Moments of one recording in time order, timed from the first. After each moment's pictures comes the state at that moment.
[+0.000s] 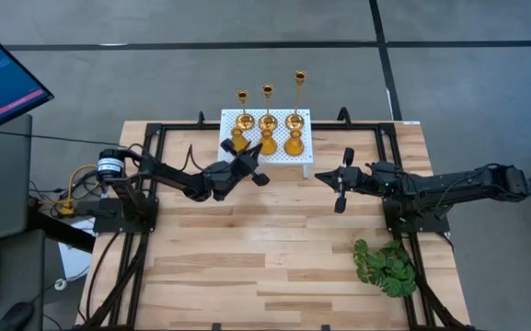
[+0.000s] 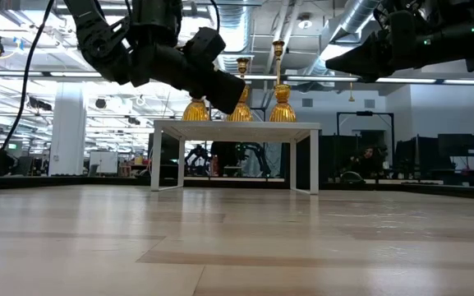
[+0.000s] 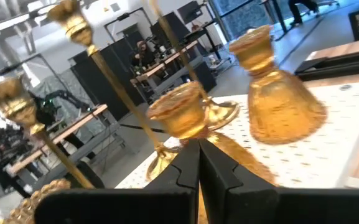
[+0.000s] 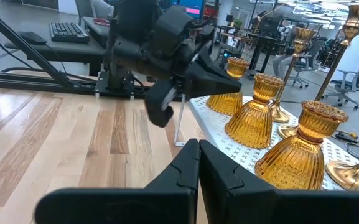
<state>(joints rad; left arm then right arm) 0.07 1.56 0.72 1.06 -0.80 0.56 -0.08 0.84 0.29 0.47 0.16 -0.17</state>
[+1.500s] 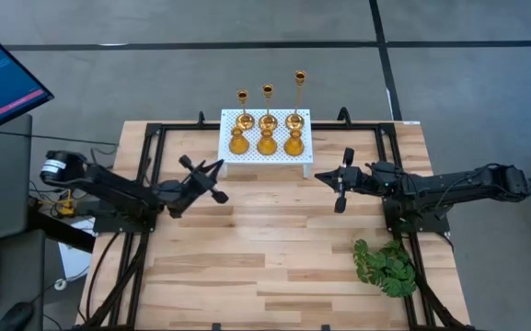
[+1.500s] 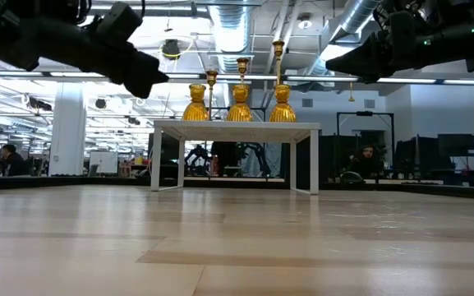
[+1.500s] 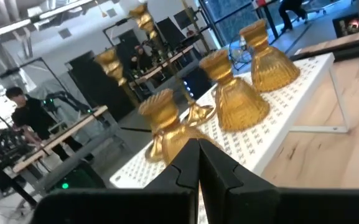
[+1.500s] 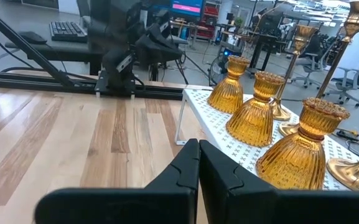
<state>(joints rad) -0.16 1.04 0.28 1.00 -1.00 0.58 -0.08 0.84 0.29 0.47 0.16 -0.16</state>
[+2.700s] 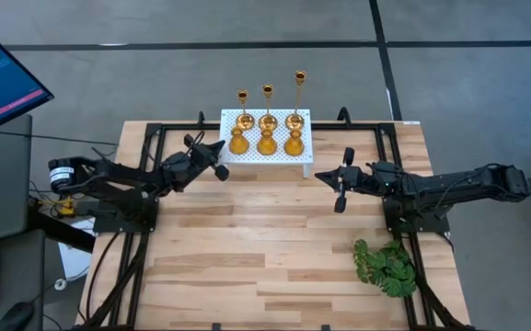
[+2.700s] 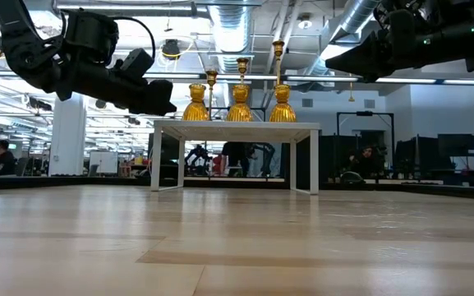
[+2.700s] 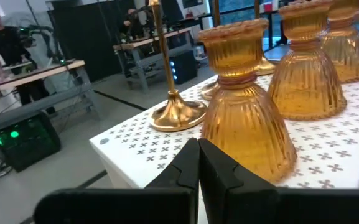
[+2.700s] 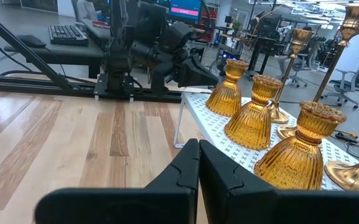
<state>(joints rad) 0.32 1.14 0.26 1.00 -0.52 0.20 -0.08 0.84 0.29 0.48 0.16 -0.16</state>
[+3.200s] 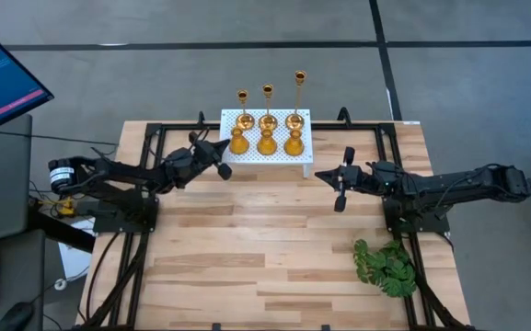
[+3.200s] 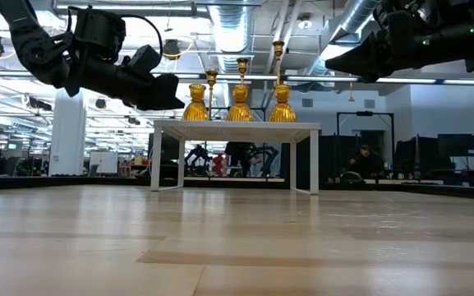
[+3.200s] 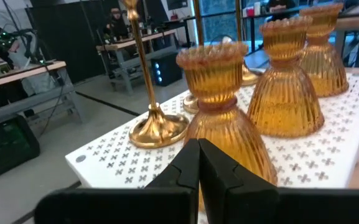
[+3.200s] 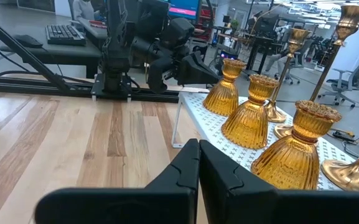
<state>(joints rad) 0.34 1.14 0.32 0.94 -0.43 0.18 -0.09 0.84 0.29 0.48 0.16 -0.16</state>
